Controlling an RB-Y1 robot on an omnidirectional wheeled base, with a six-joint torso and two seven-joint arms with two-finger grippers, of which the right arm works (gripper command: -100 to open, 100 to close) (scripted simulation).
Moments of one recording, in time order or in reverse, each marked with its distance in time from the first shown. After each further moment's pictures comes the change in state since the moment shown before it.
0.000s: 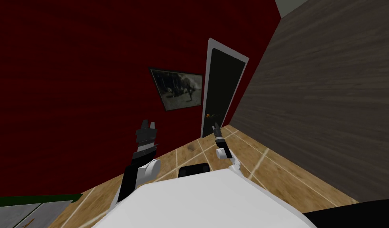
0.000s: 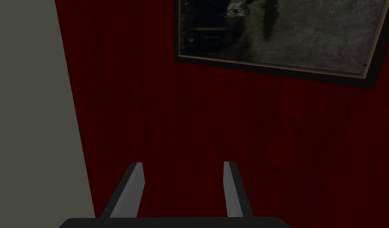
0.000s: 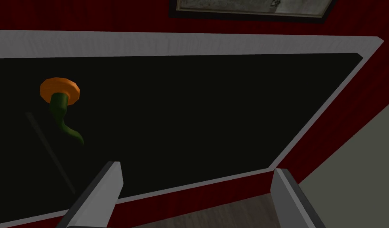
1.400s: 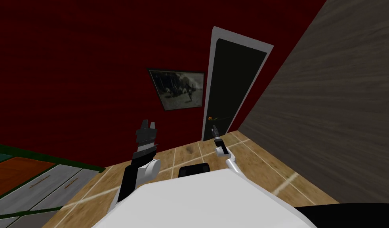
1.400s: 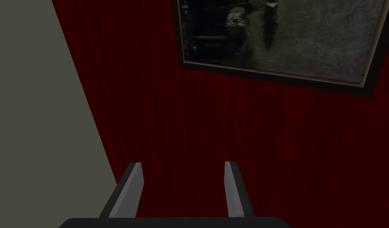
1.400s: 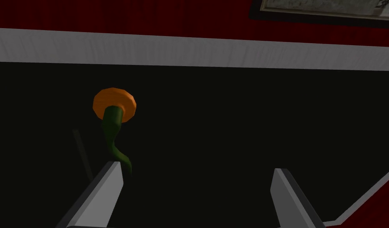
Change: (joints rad) arm -0.168 -0.052 -0.004 0.367 -0.036 -0.053 0.002
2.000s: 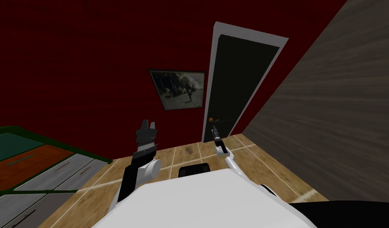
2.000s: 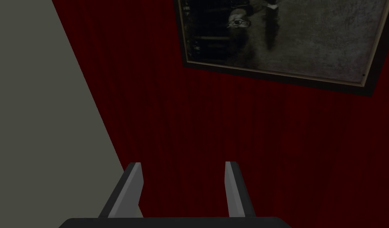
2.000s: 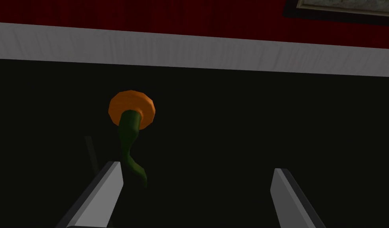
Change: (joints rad) arm -0.065 -0.016 -0.002 0.138 -0.014 -0.017 0.003
